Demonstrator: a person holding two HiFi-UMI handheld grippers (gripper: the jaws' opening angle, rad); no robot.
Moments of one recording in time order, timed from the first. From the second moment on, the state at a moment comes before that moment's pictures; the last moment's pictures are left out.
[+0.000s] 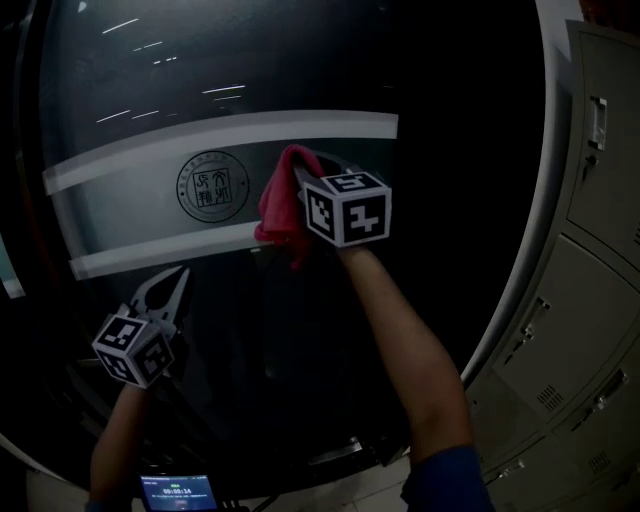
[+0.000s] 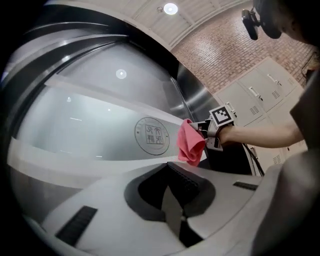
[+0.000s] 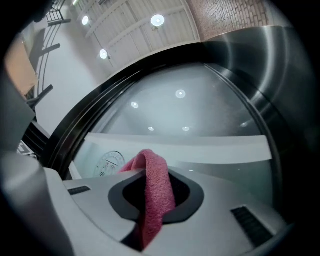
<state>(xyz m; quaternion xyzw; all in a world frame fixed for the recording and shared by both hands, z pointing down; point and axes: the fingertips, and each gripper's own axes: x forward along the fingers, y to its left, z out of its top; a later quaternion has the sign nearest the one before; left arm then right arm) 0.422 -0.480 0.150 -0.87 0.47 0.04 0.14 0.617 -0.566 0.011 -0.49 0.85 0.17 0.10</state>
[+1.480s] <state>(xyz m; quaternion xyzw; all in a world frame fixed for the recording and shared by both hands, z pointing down) 0.181 -0.401 0.188 -0.82 0.56 -0.01 0.12 0.195 -0.507 0.167 -0.29 0.95 0.08 0.11</state>
